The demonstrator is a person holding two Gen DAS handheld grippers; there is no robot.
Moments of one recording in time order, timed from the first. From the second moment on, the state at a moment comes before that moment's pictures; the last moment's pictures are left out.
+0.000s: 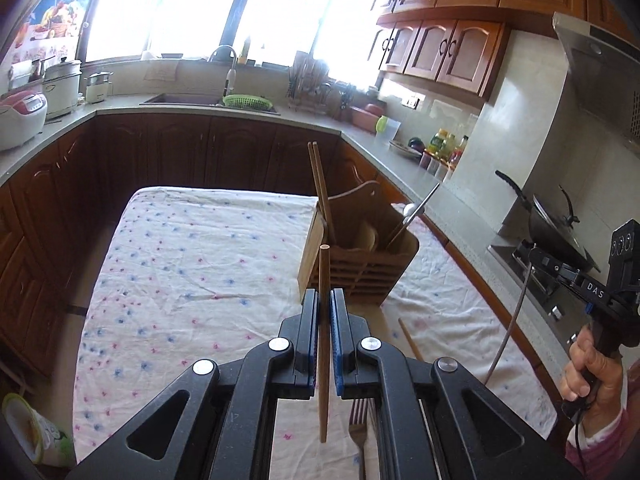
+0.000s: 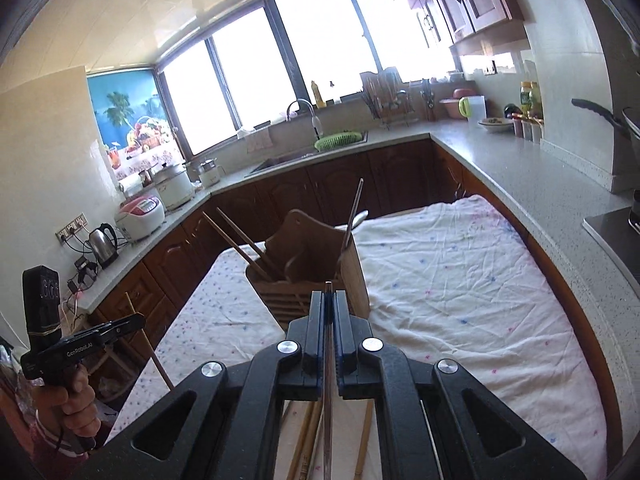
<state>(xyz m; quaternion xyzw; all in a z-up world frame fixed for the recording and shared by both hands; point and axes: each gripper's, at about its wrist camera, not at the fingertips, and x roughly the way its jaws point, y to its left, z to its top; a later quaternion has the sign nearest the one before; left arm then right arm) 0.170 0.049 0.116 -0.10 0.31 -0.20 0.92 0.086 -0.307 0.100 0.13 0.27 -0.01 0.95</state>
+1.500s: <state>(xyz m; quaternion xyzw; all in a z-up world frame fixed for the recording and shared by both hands) 0.296 -0.024 0.081 -0.15 0.18 -0.14 0.96 0.217 -0.346 0.093 0.19 0.07 -0.10 0.98</state>
